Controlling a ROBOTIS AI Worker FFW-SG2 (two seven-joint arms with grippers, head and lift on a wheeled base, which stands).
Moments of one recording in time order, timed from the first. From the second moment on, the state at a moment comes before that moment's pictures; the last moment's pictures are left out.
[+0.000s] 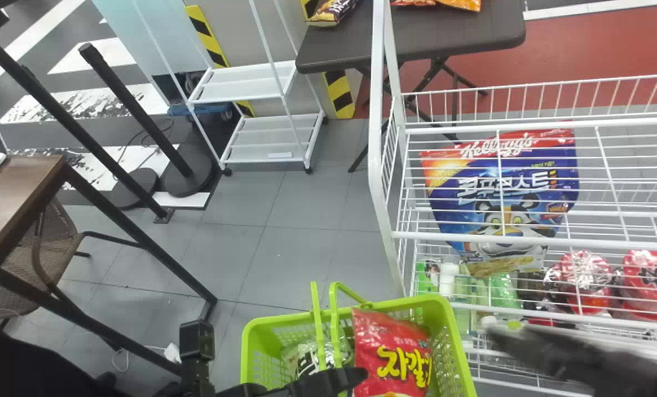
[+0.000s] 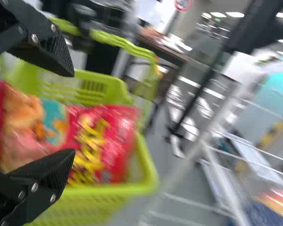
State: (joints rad) left arm 0.49 0.00 0.55 -2.03 0.19 1.42 -1.57; right arm 0.45 -0.13 0.00 -2.11 -0.63 0.92 0.45
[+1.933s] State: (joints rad) left arm 0.50 0.00 0.54 -2.01 0.19 1.42 -1.57; right arm -0.27 -0.13 -0.11 -1.27 0.06 0.41 -0.13
